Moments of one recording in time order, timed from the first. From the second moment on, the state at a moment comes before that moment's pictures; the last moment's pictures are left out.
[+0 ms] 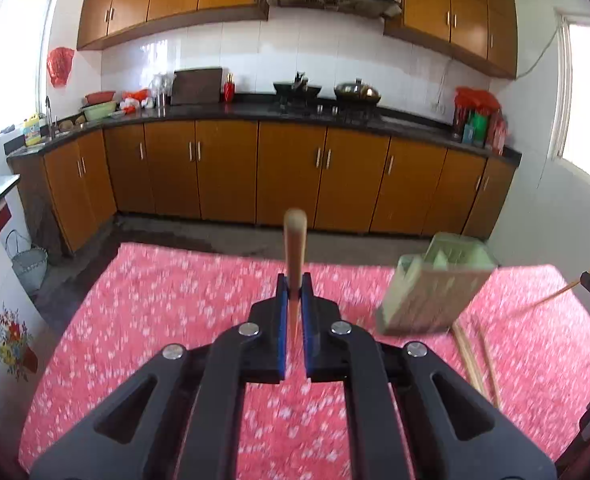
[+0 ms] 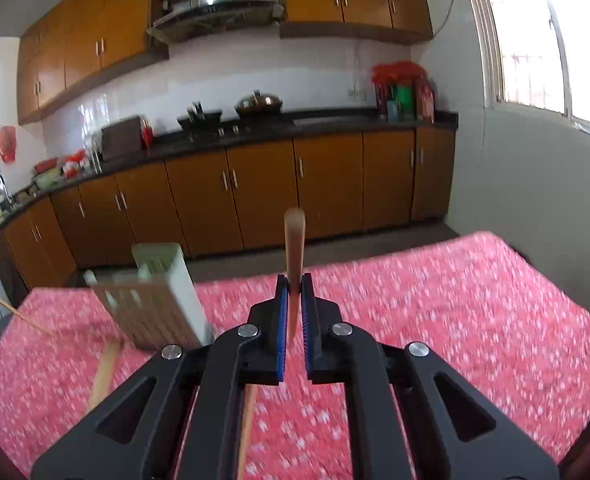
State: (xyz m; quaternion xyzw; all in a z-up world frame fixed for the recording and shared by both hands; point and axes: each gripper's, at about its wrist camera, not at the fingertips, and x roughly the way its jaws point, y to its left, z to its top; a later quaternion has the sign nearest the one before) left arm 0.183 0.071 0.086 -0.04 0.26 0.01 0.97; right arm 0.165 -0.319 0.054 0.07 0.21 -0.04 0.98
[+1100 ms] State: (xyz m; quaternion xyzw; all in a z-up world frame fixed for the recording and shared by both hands) left arm 0.239 -0.017 0.121 -0.10 0.19 -0.08 0.97; right arm 0.216 -0.246 0.100 0.09 0.14 0.06 0.98
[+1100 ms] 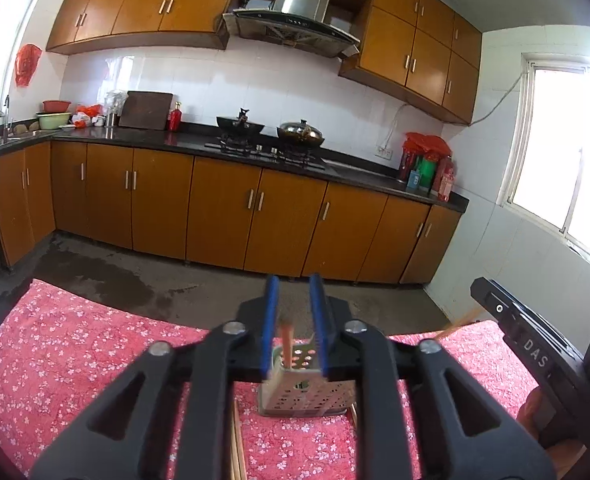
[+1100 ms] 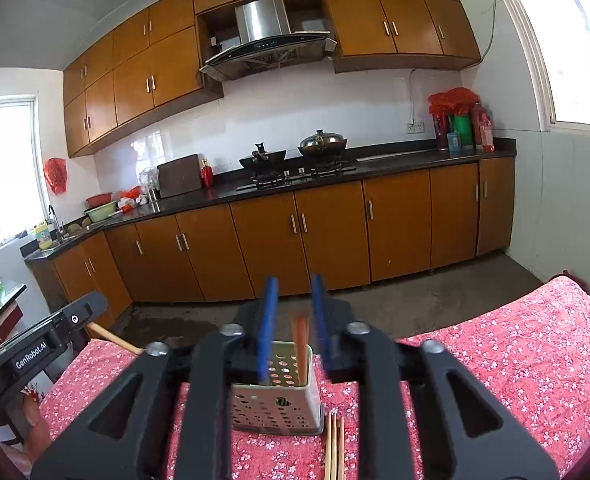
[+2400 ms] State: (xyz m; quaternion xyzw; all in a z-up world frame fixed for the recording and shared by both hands) left arm 0.152 0.013 -0.079 -0.06 0.45 -0.08 0.89; right arm 0.172 -0.286 -0.104 0.06 0.43 -0.01 0.90
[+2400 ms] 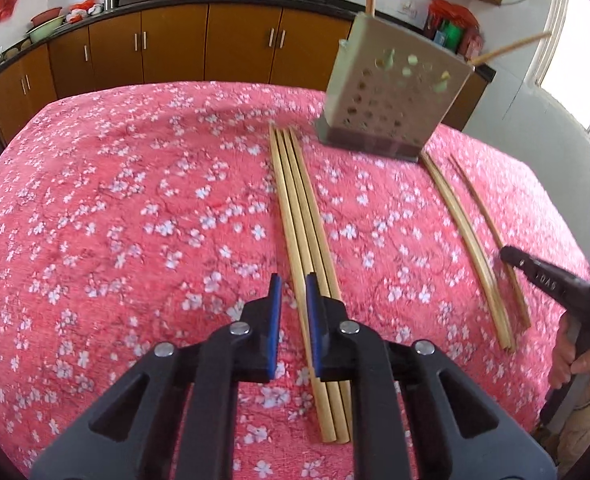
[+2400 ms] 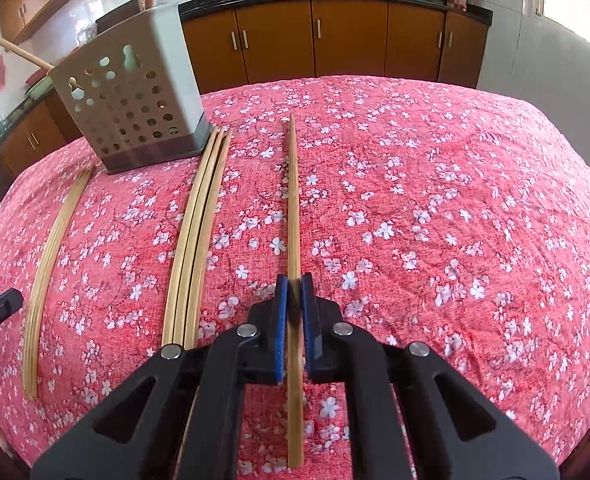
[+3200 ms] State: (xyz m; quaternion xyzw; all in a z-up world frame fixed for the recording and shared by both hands) left arm 0.151 0.001 -0.090 -0.04 0.46 -0.07 0.89; right arm 0.161 -0.274 -0.105 0.03 0.43 0.01 0.90
